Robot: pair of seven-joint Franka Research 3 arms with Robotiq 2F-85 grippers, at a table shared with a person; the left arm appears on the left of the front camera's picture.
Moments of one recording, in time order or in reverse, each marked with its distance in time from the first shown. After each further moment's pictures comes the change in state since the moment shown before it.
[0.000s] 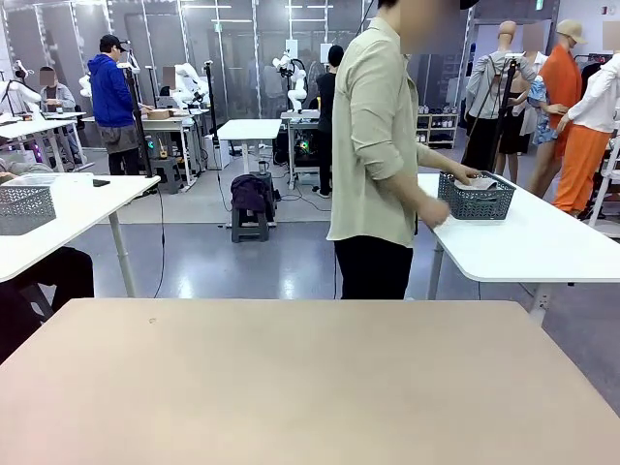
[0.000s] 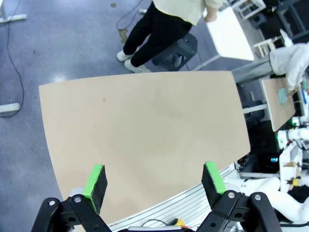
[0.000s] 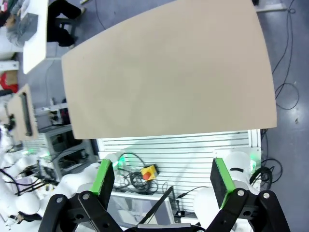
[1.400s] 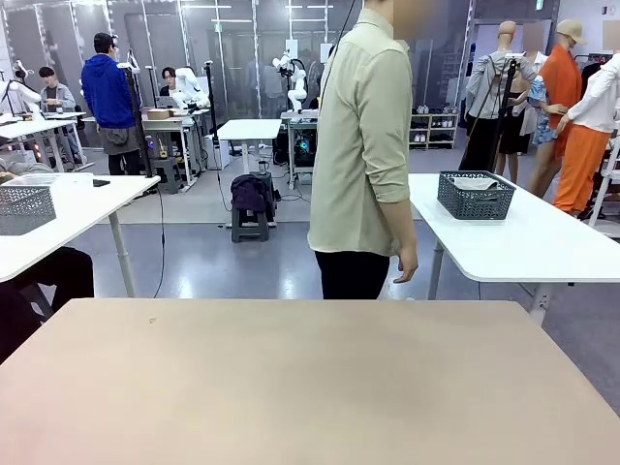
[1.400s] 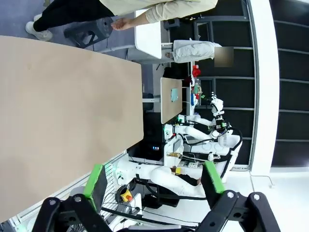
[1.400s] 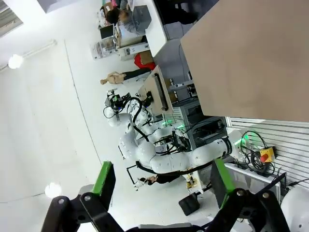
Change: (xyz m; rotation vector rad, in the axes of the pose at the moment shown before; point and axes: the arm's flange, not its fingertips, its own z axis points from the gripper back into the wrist) left arm 0.001 0.142 -0.020 -0.573 0.119 0.409; right arm 0.062 -0.134 -0.056 0.747 0.211 -0.333
